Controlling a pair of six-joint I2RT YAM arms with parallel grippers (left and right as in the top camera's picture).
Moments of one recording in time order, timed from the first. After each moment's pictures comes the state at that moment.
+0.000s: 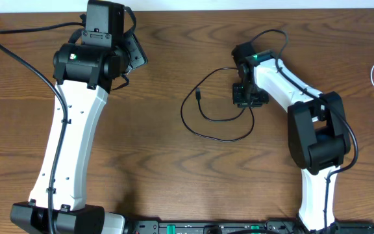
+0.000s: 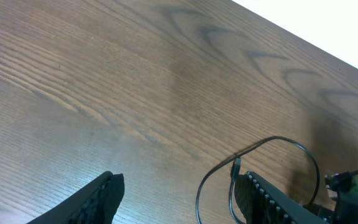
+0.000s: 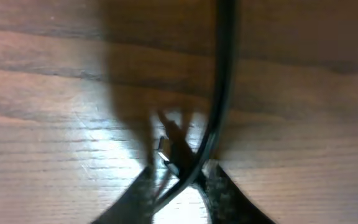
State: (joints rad) left arm -0.17 1.60 1.77 -1.12 -0.11 -0.56; right arm 0.35 2.19 1.61 -0.97 0.03 0.37
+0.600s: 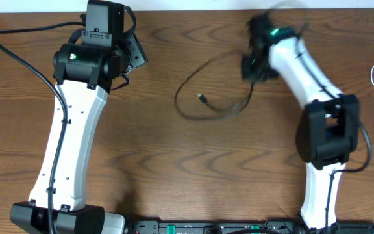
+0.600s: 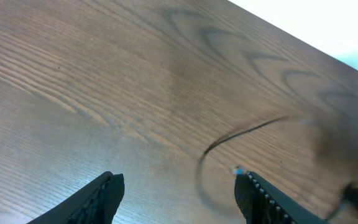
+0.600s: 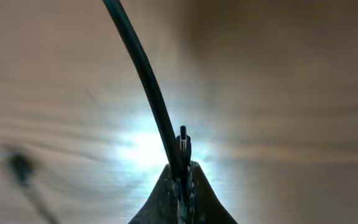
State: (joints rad) left arm -0.17 1.60 1.77 -1.11 -0.11 -0.56; right arm 0.23 2.21 1.99 -1.10 -0.02 0.30
